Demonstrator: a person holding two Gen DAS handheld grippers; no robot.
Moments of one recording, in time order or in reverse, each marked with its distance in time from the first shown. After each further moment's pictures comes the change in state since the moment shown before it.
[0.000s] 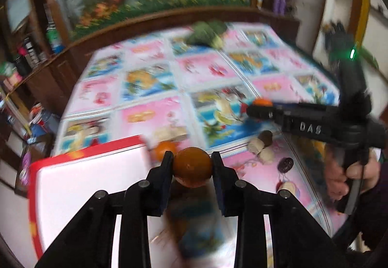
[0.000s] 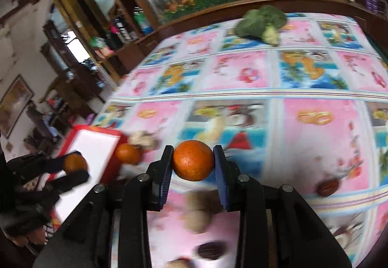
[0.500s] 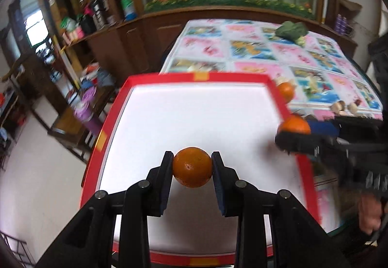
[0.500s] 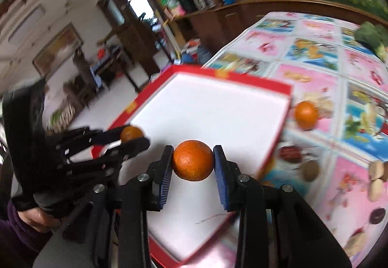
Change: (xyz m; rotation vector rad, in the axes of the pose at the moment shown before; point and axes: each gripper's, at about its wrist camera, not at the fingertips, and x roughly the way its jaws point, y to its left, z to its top) left arm -0.026 0.107 -0.101 -0.239 0.052 0.263; right arm 0.047 0.195 -0.075 -0.286 0.172 0.256
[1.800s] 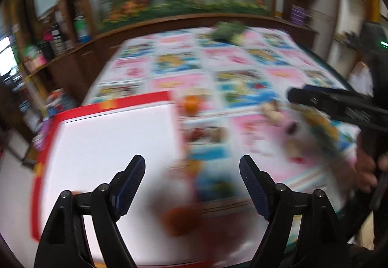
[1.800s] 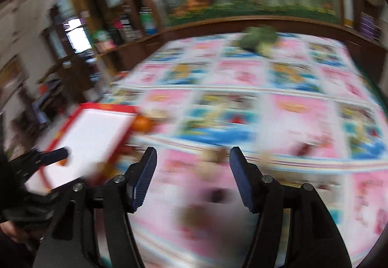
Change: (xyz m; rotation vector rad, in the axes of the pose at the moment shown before) left arm -0.025 -0.125 0.004 0.191 -0.064 -0.221; right arm -0.150 -0.150 -0.044 0.210 -0.179 -0.434
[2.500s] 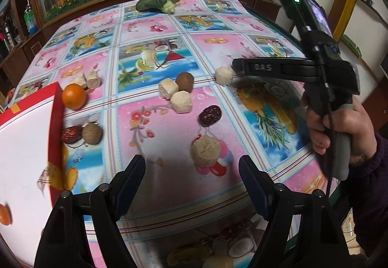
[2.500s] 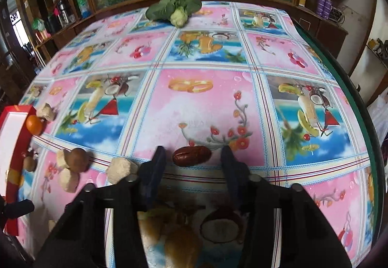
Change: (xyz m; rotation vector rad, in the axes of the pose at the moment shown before) left arm 0.055 -0.092 0.009 0.061 0.147 -0.216; right arm 0.053 -0.088 0.008 0.051 0.128 -0.311
